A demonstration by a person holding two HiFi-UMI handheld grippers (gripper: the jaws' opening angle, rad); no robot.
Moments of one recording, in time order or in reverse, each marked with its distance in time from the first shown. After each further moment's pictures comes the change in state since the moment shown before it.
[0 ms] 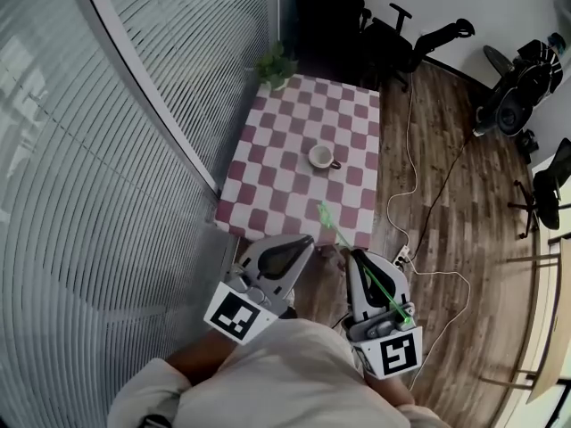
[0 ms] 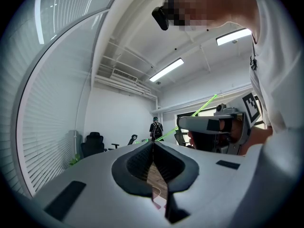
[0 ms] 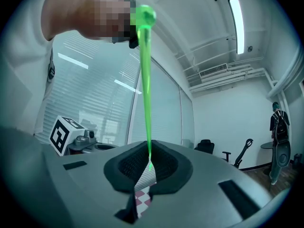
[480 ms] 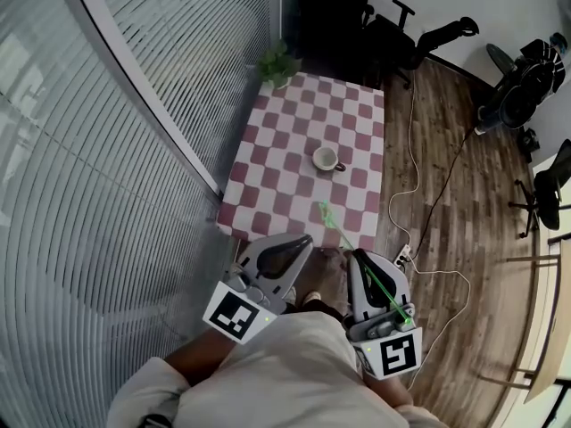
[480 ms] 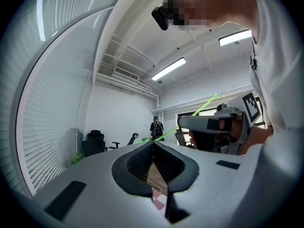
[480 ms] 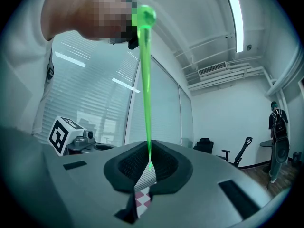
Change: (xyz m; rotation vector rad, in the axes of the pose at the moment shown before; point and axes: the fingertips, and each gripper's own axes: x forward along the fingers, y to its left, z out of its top) left arm 0.003 0.033 -0.006 -0.004 0.021 -0.008; right arm 0.031 -0.003 -0.007 0.015 0.016 -0.024
